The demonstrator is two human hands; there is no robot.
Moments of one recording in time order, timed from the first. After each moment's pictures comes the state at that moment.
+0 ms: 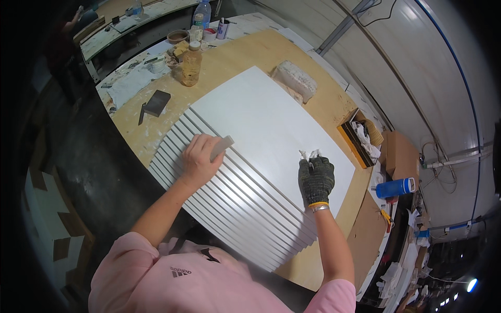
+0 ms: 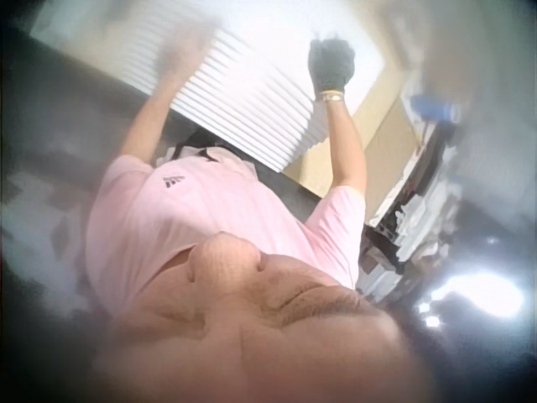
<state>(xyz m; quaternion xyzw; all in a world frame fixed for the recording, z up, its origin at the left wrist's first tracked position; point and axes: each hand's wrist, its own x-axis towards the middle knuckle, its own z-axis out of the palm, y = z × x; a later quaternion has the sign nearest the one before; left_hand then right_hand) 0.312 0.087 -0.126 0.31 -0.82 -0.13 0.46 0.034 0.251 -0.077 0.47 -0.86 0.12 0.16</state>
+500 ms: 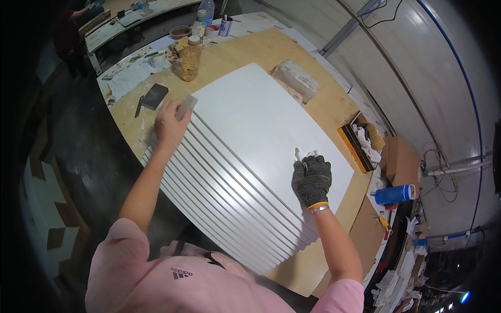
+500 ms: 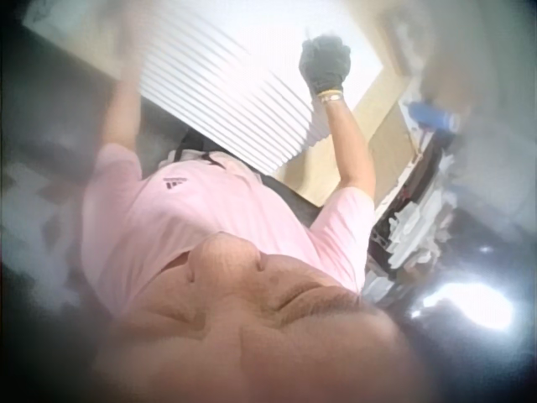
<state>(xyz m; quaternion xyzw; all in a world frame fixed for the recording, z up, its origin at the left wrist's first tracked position) 0.323 0.021 -0.133 0.51 -0.70 -0.16 0.47 0.018 0.254 -0.076 0.54 -0.83 0.04 0.14</state>
